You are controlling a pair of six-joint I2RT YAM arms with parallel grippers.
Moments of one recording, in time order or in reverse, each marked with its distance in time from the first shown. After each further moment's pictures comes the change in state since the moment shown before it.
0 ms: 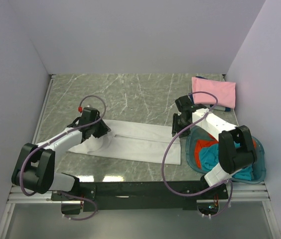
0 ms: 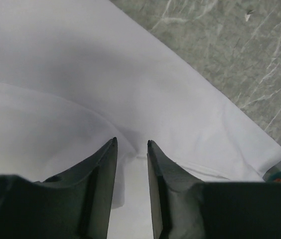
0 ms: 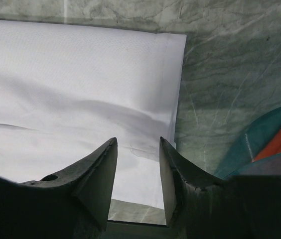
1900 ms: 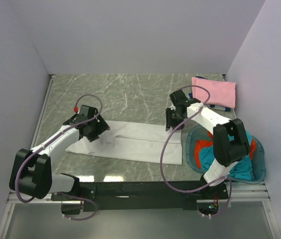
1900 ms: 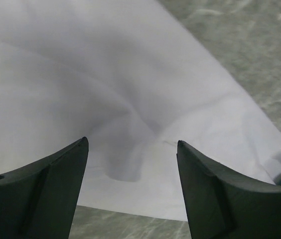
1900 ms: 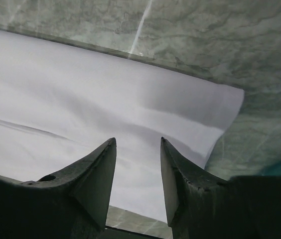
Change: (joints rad) left arm 0.005 -0.053 0.105 -0.267 -0.037 -0.017; right arm 0.035 0.080 0.130 0.026 -0.057 -0.081
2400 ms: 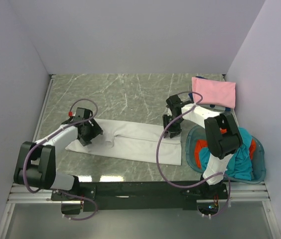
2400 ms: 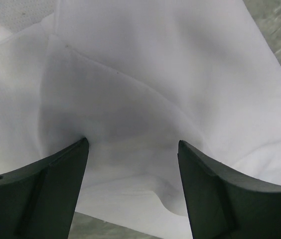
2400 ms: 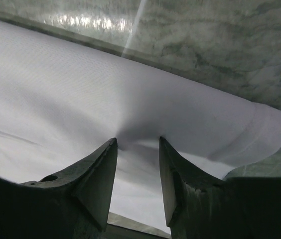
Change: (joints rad) left arm 0.119 0.073 -0.084 0.009 -0.053 0.063; right arm 0.011 0.147 -0.009 0.014 -0.076 -0.024
